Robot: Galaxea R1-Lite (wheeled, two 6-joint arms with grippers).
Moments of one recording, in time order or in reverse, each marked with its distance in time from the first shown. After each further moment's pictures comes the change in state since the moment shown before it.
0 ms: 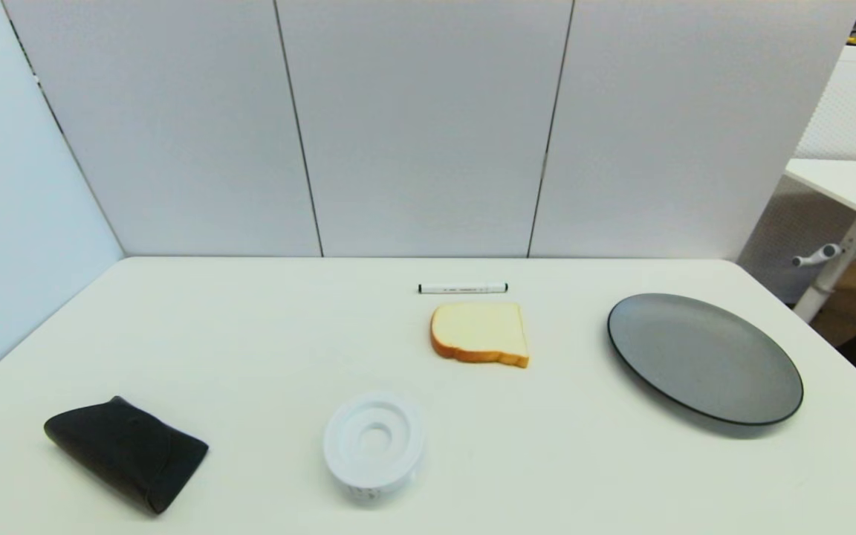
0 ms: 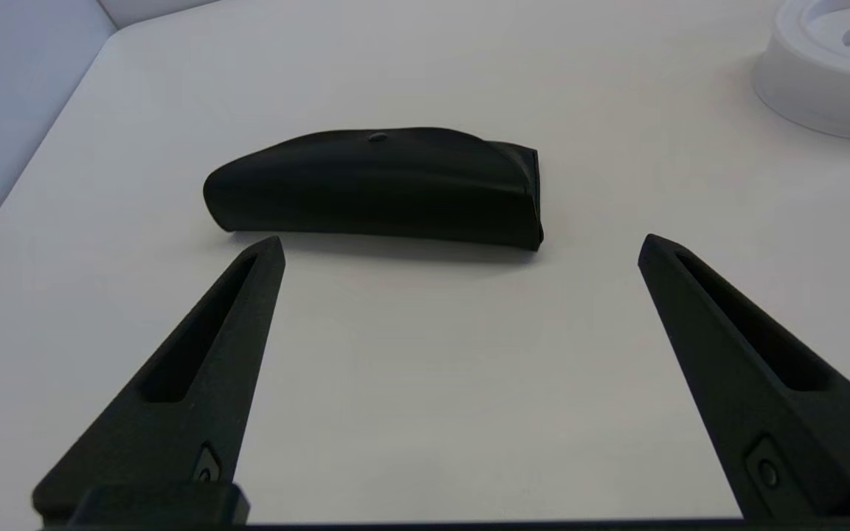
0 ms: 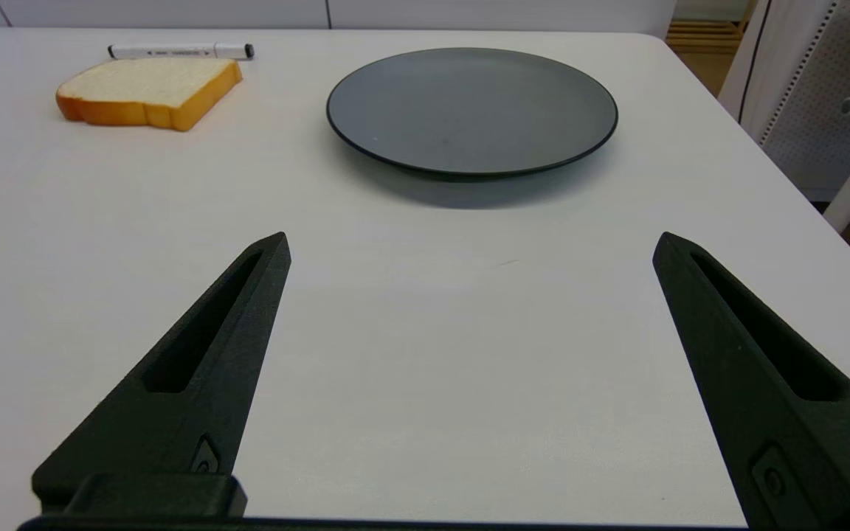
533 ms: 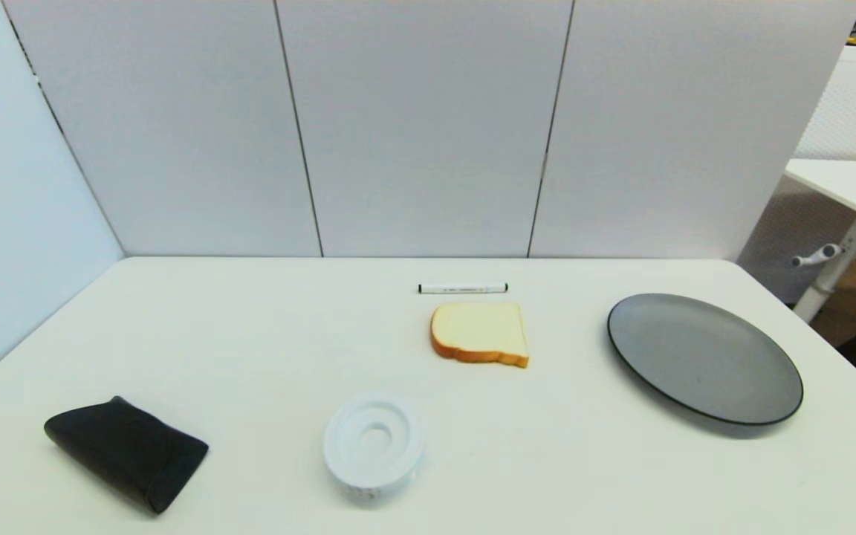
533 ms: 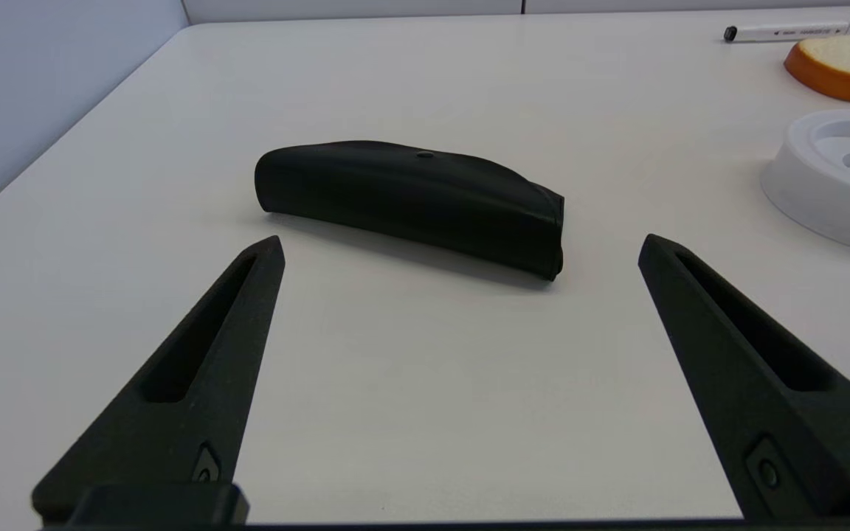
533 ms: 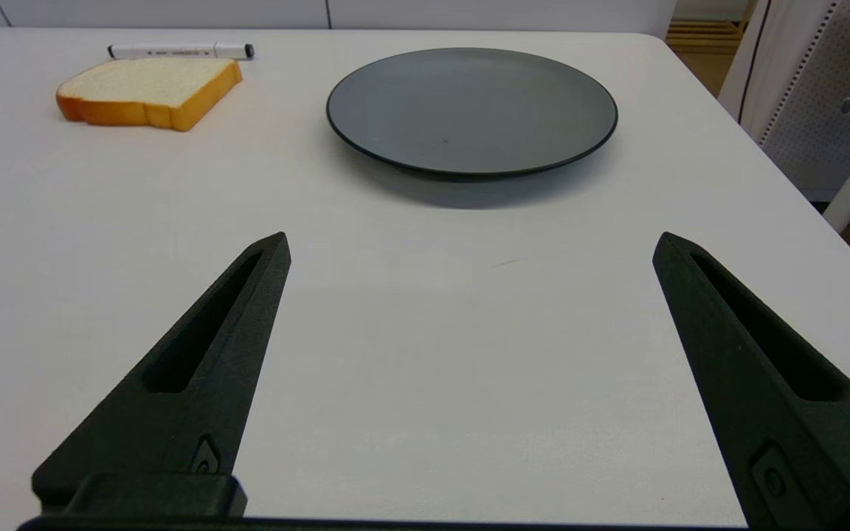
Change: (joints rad) left arm 0.023 -0.213 0.003 0.083 0.073 -0.180; right arm 0.000 0.000 0.000 0.000 0.000 0.000
